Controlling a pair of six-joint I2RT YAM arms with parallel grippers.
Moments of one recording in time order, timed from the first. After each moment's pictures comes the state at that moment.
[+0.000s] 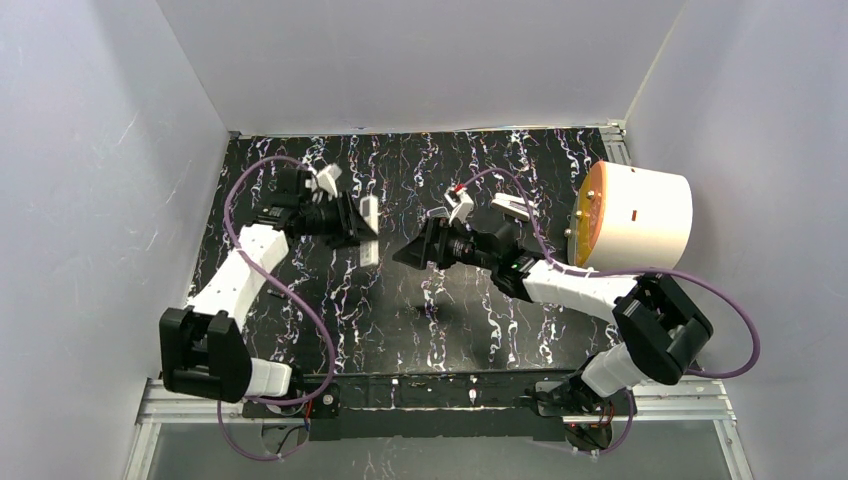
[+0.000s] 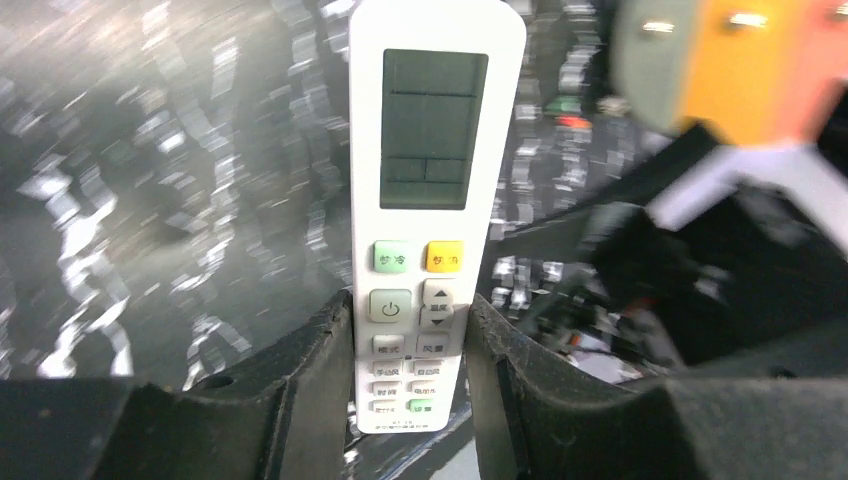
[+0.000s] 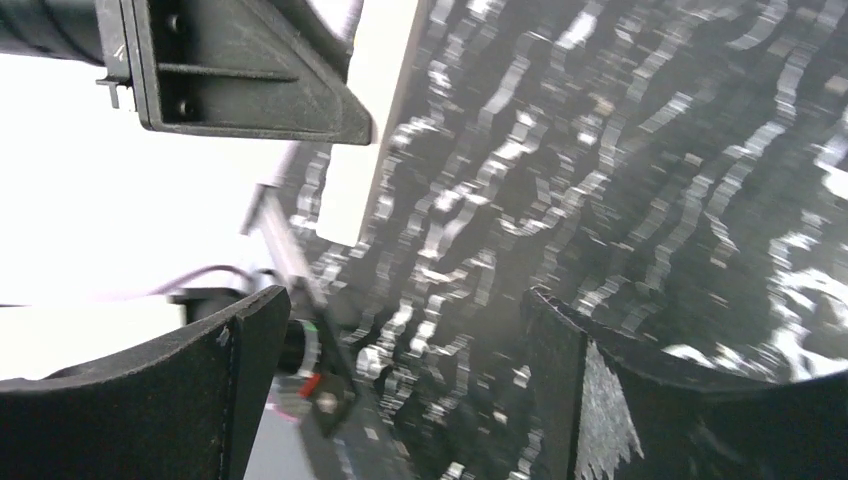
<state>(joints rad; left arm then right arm) -0.18 1.36 1.02 -0.62 0.52 -0.47 0.82 1.47 0.79 0.36 -0.31 0.75</state>
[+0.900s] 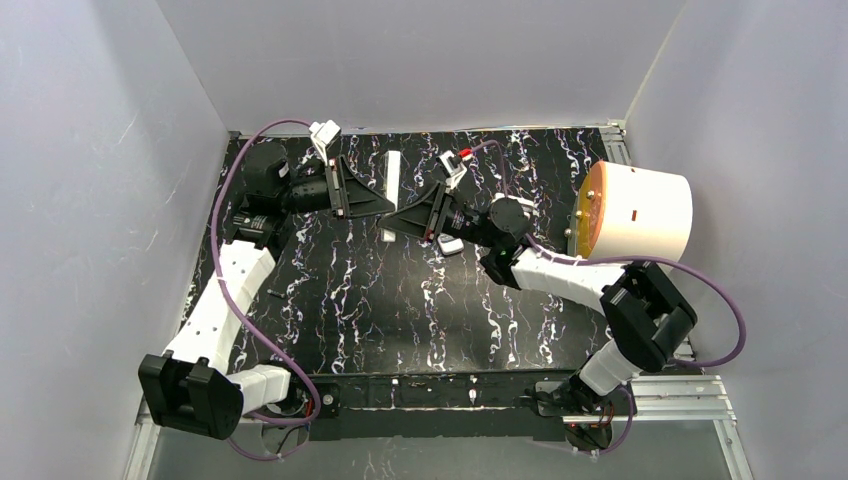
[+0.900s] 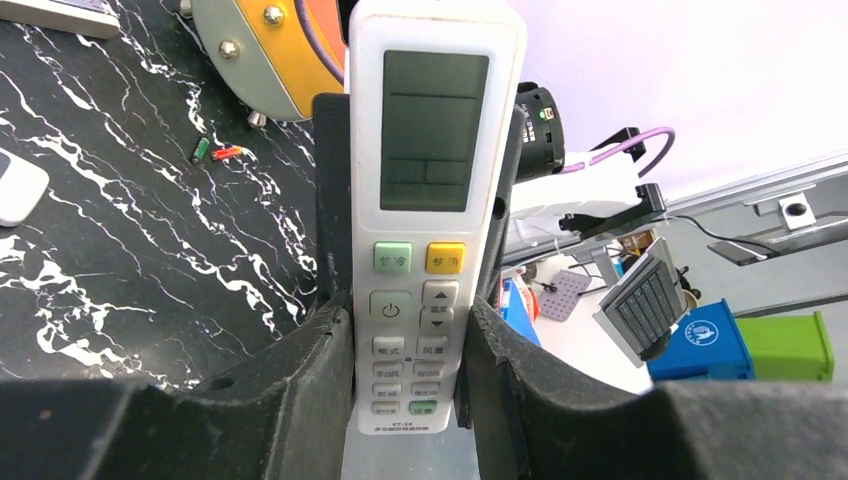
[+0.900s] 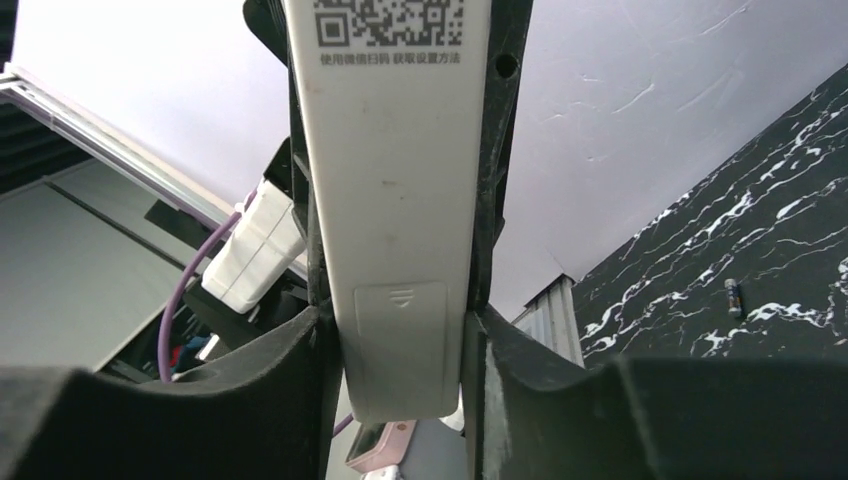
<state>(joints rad) -0.21 1.18 1.12 -0.10 1.13 -0.83 0.82 1.55 0.91 1.06 -0.57 1.23</state>
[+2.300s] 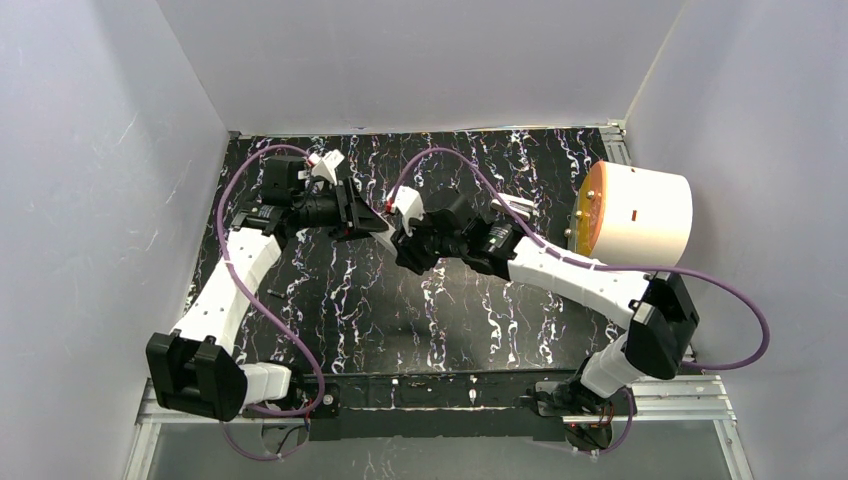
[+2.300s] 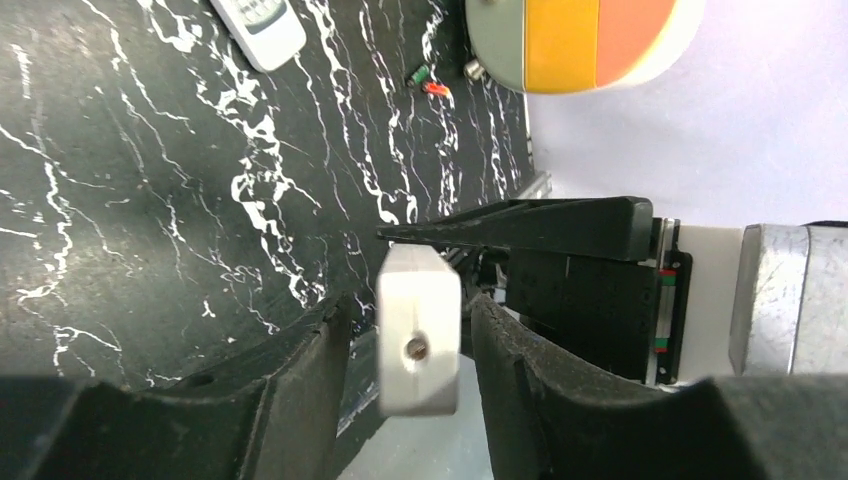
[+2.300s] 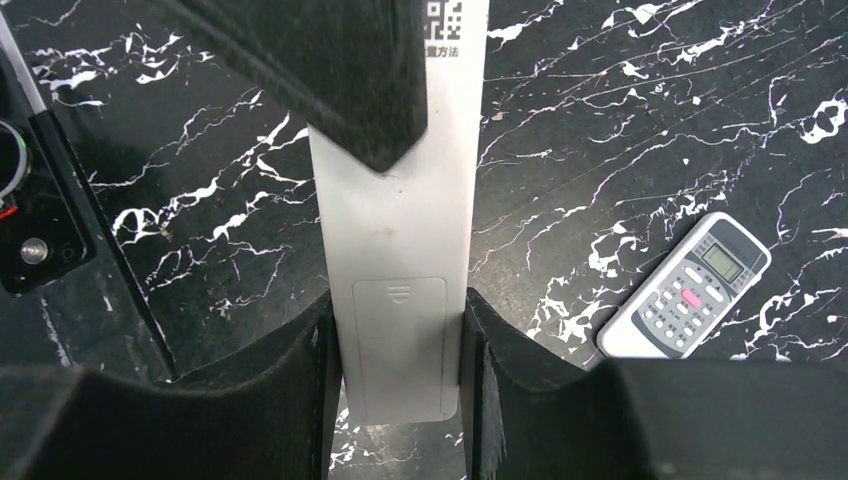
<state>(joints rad) -0.21 1.26 1.15 -0.62 0.75 -0.56 0.98 1.51 1.25 -0.31 -0.14 -0.04</state>
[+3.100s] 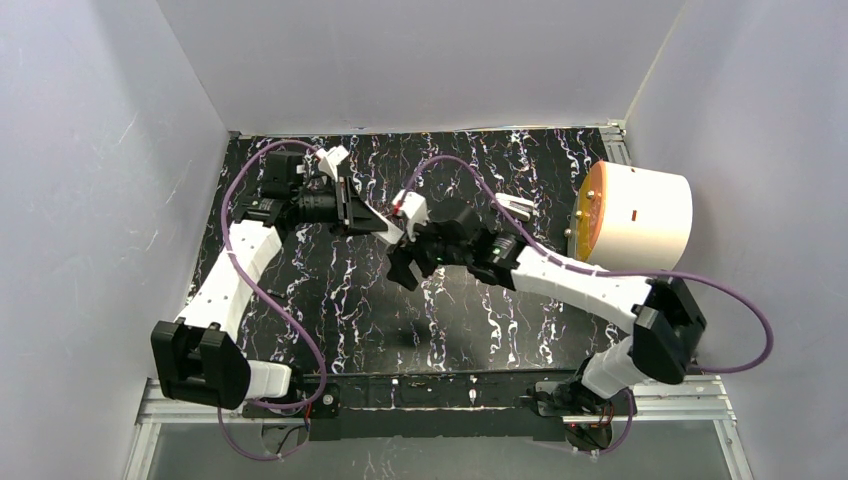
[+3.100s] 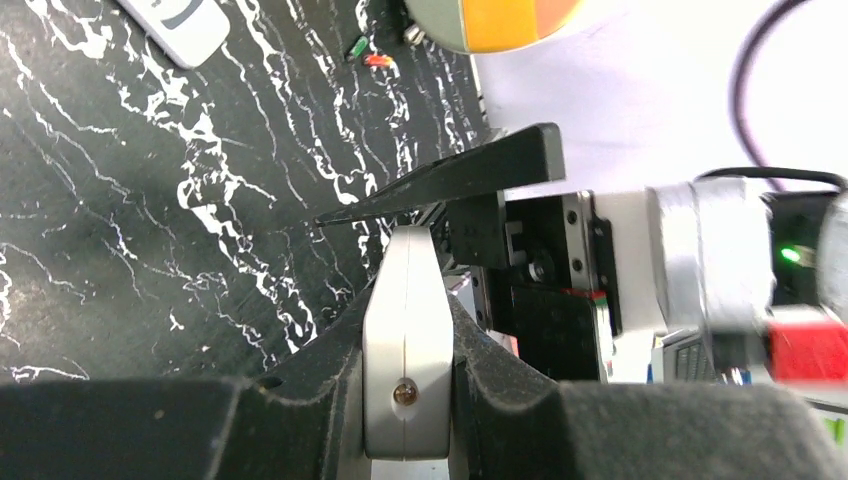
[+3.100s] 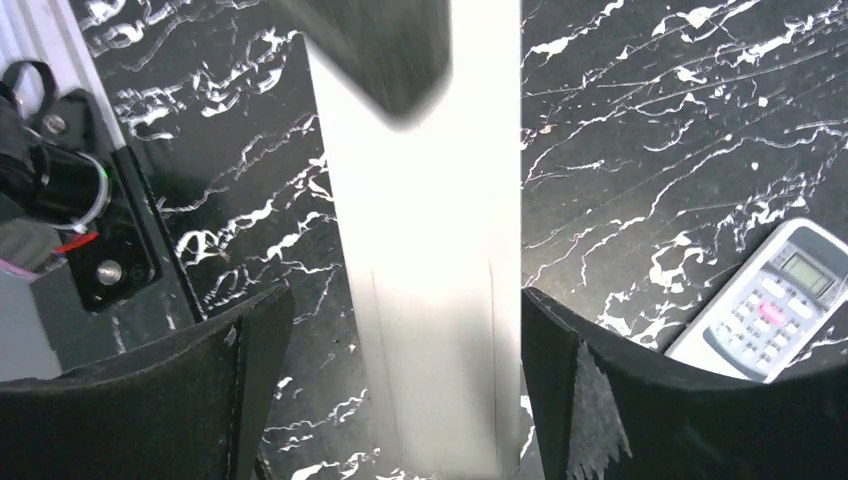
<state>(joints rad) -0.18 1.31 1.16 -0.61 0.94 -0.50 1.00 1.51 1.19 -0.21 -0.18 0.02</state>
